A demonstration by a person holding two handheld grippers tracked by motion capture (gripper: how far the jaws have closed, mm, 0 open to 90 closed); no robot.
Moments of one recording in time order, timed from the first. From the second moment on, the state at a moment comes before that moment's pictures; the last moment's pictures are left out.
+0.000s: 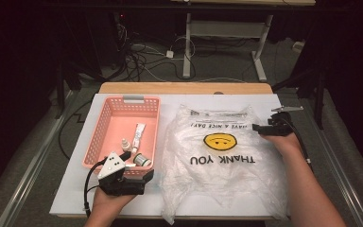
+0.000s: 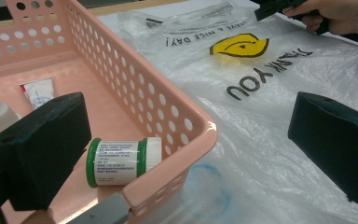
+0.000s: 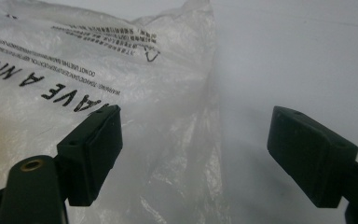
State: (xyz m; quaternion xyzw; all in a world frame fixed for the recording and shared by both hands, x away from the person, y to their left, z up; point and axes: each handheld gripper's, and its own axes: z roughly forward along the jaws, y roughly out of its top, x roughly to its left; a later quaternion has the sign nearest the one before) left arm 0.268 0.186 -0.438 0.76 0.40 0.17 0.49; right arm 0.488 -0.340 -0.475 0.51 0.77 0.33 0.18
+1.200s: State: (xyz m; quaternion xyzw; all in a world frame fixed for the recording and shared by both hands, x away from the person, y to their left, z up) left arm 0.264 0.185 -0.433 0.76 0.38 0.16 0.50; right arm 0.488 -0.373 -0.463 0.56 0.69 0.38 0.25
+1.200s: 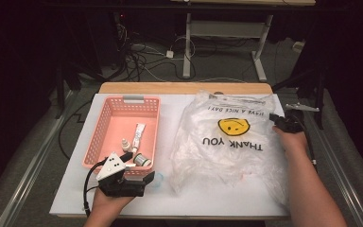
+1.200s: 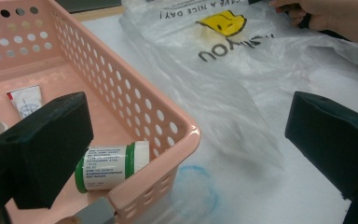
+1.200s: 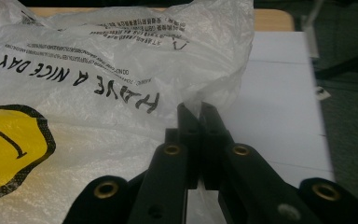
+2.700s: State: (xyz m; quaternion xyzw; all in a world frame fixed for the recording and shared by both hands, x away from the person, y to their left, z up) left arm 0.266 0.178 -0.438 0.77 0.36 0.15 0.50; right arm 0.273 -0.280 -0.472 0.39 0.83 0.35 0.18
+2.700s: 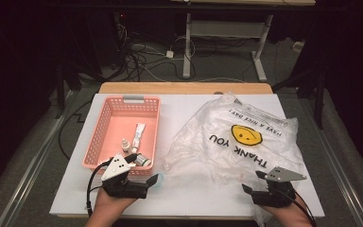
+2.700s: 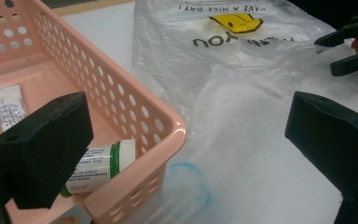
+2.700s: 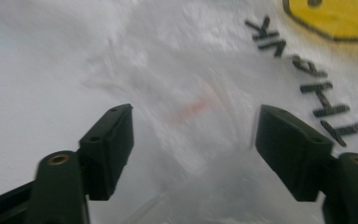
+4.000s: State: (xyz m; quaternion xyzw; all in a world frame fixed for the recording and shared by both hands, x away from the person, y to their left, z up) left arm 0.266 0.183 -0.434 0.77 0.37 0.15 0.50; right arm 0.253 -0.234 -0.446 0.34 0.81 0.45 0.18
